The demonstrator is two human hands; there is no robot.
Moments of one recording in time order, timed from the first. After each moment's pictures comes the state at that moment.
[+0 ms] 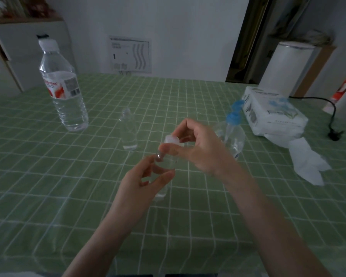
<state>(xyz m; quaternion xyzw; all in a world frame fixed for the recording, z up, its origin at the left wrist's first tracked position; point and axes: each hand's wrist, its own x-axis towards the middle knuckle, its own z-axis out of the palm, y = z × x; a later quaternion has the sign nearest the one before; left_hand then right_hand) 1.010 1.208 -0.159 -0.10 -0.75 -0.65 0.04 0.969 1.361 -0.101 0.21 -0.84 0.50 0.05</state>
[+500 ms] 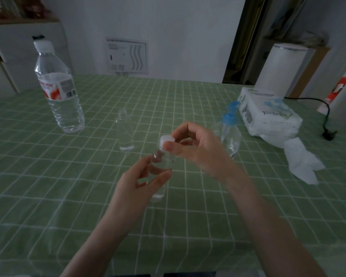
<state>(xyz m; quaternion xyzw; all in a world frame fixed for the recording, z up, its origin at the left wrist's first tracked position) 1.011 1.209 -0.160 -0.11 -0.75 -0.65 0.05 0.971 1.369 -0.105 0.22 -0.79 0.57 0.03</state>
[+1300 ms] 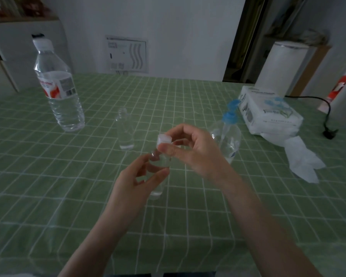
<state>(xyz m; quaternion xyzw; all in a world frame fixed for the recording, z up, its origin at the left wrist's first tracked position) 1.010 1.207 -0.158 -0.09 -0.76 -0.65 0.05 0.972 1.360 -0.112 0.22 -0.79 0.56 0.05</state>
